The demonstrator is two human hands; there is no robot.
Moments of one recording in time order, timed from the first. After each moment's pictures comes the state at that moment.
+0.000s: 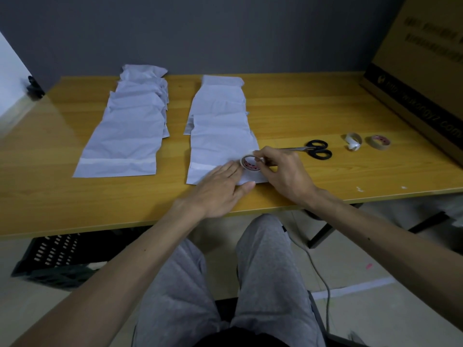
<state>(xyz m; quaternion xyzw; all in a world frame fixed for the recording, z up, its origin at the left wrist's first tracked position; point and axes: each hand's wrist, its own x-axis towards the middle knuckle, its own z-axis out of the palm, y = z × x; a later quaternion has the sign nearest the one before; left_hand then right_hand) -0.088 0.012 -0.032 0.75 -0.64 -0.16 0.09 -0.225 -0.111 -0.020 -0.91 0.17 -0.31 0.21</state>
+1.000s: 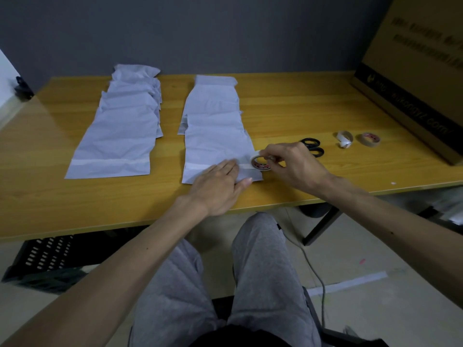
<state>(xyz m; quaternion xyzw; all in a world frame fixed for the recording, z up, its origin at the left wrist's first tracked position) -0.096 0.007 -0.025 0.77 -0.63 -0.12 0.06 -0.250 -0.129 0.005 -0.96 0.16 -0.22 0.12</state>
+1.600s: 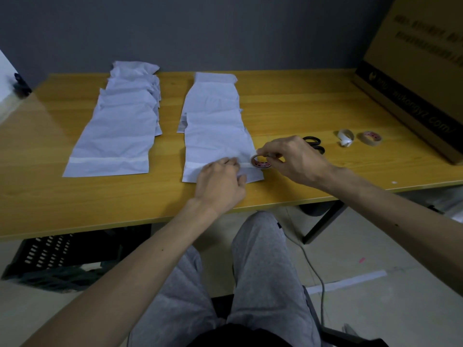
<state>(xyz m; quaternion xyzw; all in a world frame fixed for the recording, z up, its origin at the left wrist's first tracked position) -0.110 -0.004 -0.032 0.83 -0.54 -0.01 0.16 -0.248 -0.135 0.016 -0.97 0.14 -0.17 0.11</state>
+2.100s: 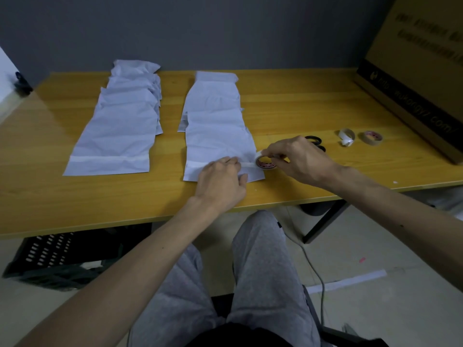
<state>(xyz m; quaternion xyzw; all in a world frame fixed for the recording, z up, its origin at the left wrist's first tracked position) -0.110 -0.003 -0.032 0.82 -0.54 -0.01 0.17 -0.254 -0.140 0.014 -0.97 0.14 -0.15 0.10</state>
